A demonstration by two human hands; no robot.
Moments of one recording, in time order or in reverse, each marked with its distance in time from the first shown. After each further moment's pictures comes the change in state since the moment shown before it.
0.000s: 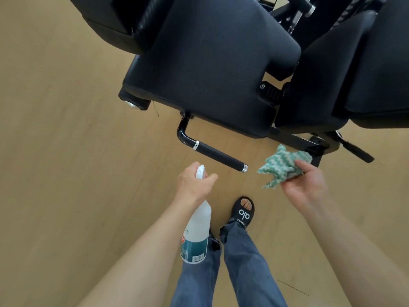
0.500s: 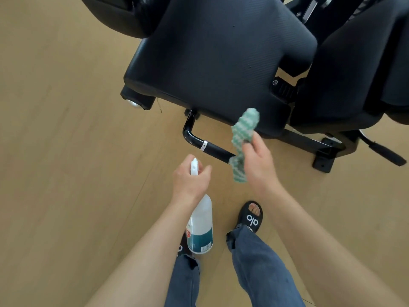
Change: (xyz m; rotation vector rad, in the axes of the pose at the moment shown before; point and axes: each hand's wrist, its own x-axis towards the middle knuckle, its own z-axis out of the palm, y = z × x) left_hand 0.035 -0.019 -0.008 -0.140 0.120 0.024; right_hand 0.003 0.093 0.084 -0.958 -0.281 -0.461
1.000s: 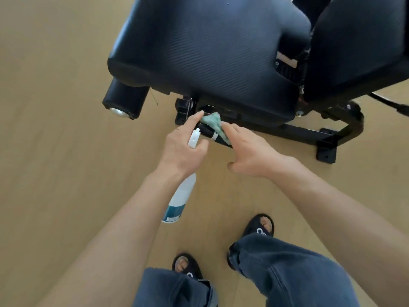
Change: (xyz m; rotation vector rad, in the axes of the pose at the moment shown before) left_hand 0.087 -0.024 -0.042 0.233 -0.163 0.588; right_hand 0.053 0.064 0.044 -1.196 -0.264 -0.421
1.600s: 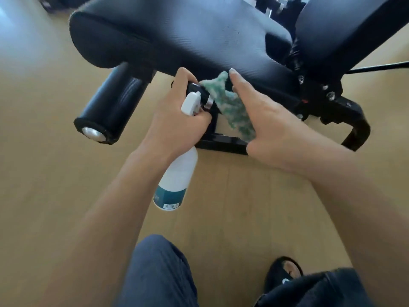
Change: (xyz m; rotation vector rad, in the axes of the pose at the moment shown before) left_hand 0.037 -0.062 0.043 -0.101 0.183 0.586; right_hand -0.027 0.006 0.057 0.128 0.436 -0.043
